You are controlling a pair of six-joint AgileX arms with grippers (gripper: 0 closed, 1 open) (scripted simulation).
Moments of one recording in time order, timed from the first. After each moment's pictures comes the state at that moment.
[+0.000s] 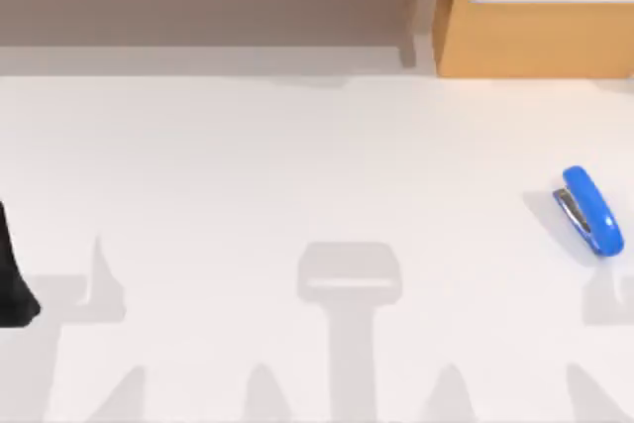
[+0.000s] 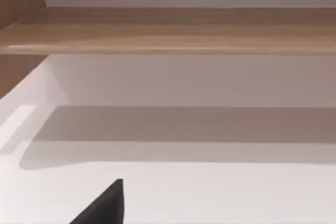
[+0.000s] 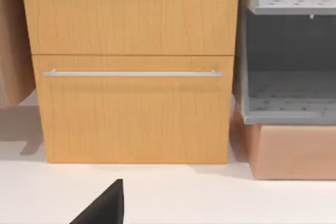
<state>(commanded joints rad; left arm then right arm) 0.00 0.00 0.00 0.00 0.00 0.00 0.00 0.00 0.00 0.00 0.00 0.00</state>
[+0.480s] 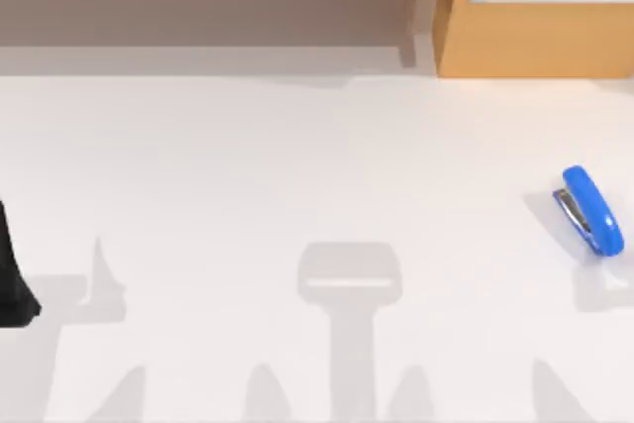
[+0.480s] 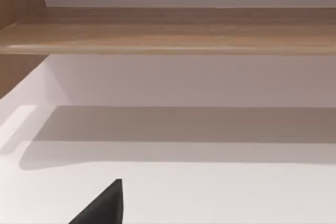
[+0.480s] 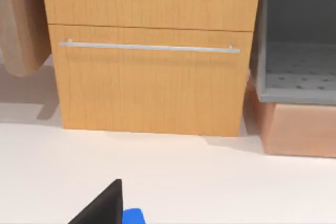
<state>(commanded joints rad) 0.00 0.00 0.00 0.00 0.00 0.00 0.03 0.22 0.21 -0.13 -0.01 -0.02</state>
